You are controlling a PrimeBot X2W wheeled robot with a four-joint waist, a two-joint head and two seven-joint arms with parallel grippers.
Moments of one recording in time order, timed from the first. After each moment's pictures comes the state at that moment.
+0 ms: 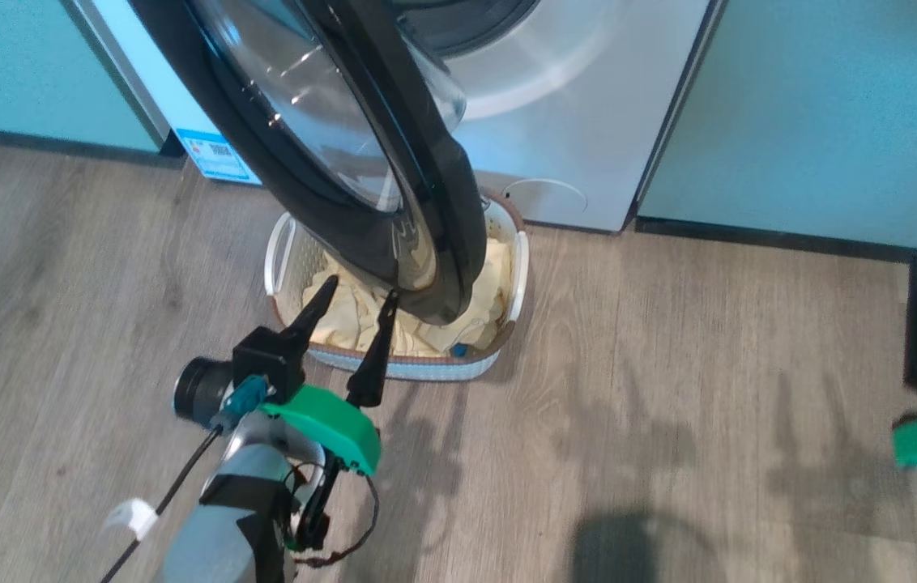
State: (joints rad) left arm -0.29 0.05 -0.19 0.33 -0.16 -0.07 -0.26; right arm -0.22 -0.24 0.04 0.19 0.42 0.13 -0.25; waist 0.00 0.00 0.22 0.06
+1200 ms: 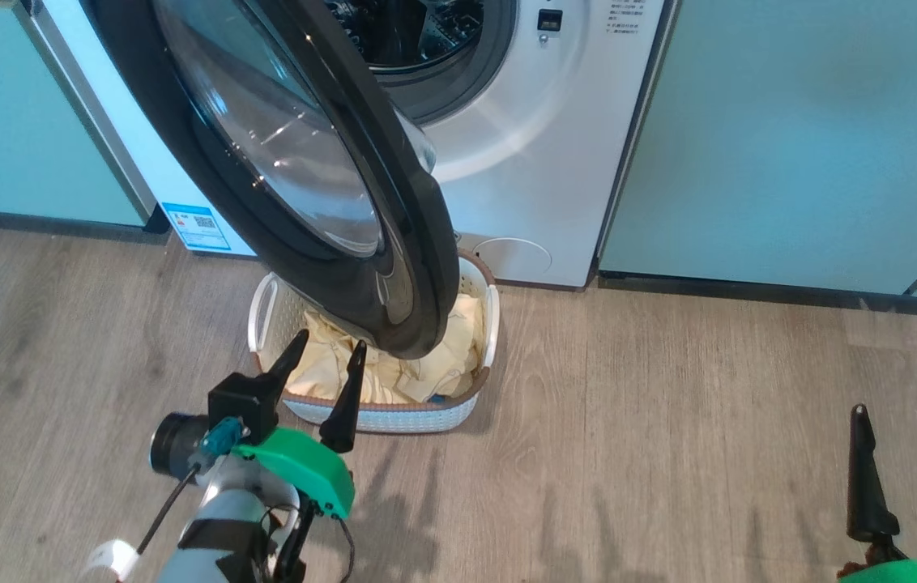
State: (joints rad) left arm -0.20 0.06 -0.13 0.37 -0.15 -0.08 -0.26; right arm 0.14 -0.06 -0.06 -0.01 0.18 0.13 -0.25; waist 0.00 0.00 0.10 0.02
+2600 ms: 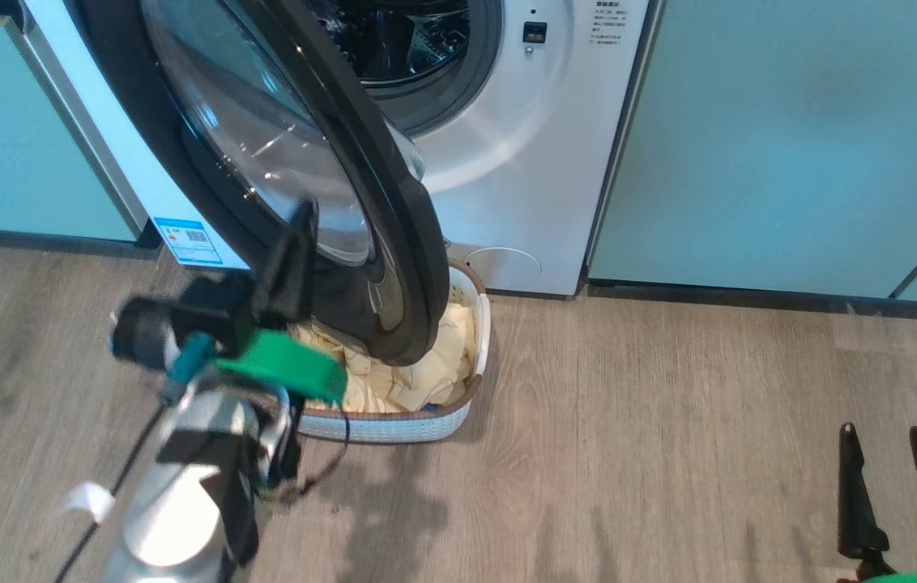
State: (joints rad) left arm -0.32 0.06 -0.09 0.19 -0.08 -0.02 -0.26; right arm 0.17 -0.06 -0.05 0.01 0.18 0.13 -0.25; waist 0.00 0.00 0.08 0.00
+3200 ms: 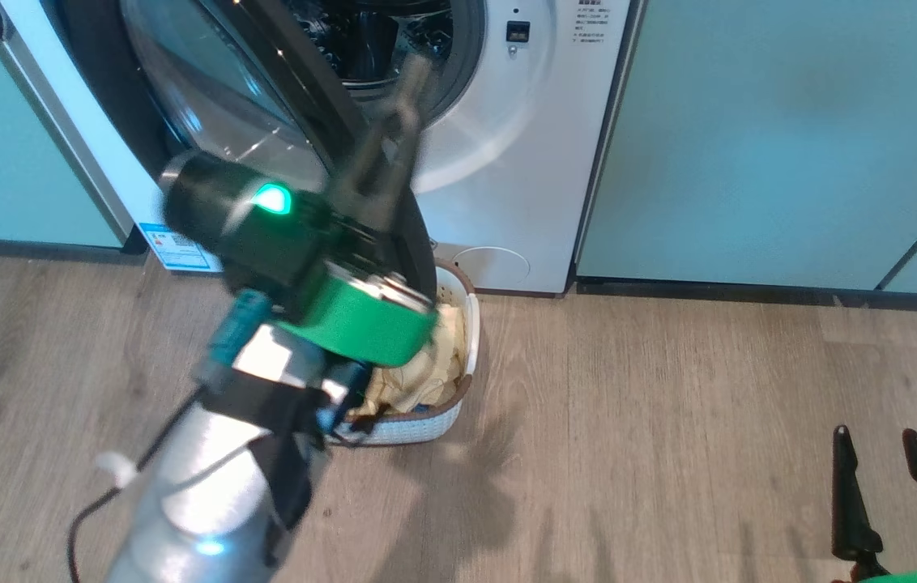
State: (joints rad) left arm -0.50 0.05 -0.24 -0.11 -0.06 -0.05 -0.23; right arm 0.17 -0.06 -0.04 0.02 0.18 0.13 -0.25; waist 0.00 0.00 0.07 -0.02
